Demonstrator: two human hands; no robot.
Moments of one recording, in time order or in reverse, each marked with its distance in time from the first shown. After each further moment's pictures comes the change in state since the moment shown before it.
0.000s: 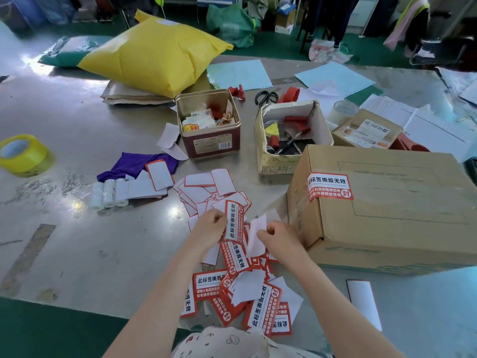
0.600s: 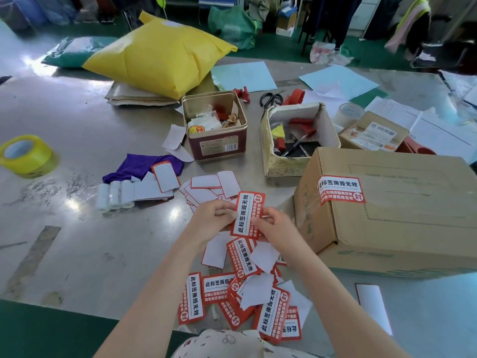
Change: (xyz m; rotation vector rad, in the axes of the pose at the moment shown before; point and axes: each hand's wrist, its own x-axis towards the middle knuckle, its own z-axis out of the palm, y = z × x) left_hand 0.002 0.013 -0.028 -0.059 -0.041 0.150; right_hand 0.005 -0.033 0.006 0.443 -0.052 -0.037
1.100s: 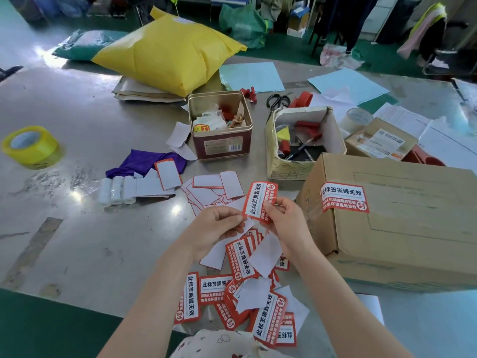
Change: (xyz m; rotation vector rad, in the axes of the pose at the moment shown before) left_hand -0.013 0.003 0.000 -0.255 -0.139 -0.045; right_hand 0.005 -0.021 -0.010 0.235 0.162 -0.006
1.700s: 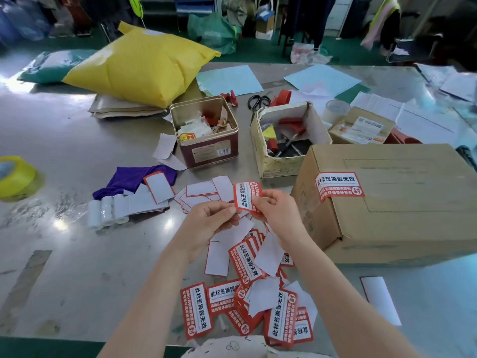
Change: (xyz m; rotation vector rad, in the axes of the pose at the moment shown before) left_hand 0.000 0.013 -0.015 0.006 0.023 0.122; right_hand -0.001 -0.009 0.019 -0.112 0.091 -0.073
